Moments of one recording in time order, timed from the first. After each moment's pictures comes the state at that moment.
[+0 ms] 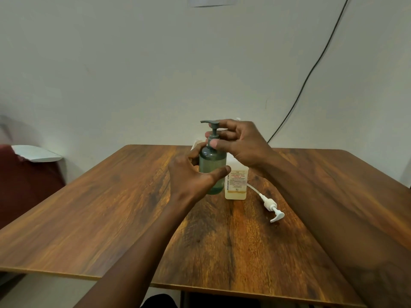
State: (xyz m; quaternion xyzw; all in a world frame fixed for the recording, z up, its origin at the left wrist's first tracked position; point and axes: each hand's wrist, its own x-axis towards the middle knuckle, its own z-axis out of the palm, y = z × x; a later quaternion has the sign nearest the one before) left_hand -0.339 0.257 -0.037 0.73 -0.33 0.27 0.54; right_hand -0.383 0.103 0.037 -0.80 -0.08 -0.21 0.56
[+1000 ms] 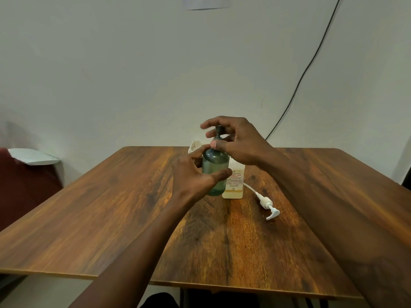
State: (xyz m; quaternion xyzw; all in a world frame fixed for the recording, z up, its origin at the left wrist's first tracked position) left_hand -0.338 0.250 -0.038 0.72 -0.36 0.22 0.55; right_hand -0.387 0.097 0.045 -0.87 -0.12 -0.27 0.38
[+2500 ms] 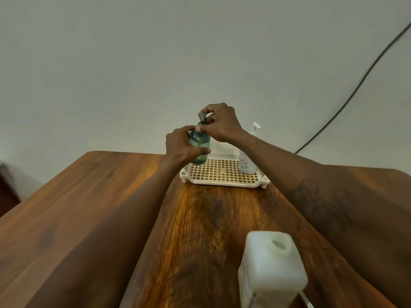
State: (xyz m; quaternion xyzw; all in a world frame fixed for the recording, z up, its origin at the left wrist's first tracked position) left_hand 0.063 0.118 -0.049 0.85 -0.23 0.16 0.45; right_hand 0.005 -0.017 0.028 -0.90 -0.01 -0.26 0.36
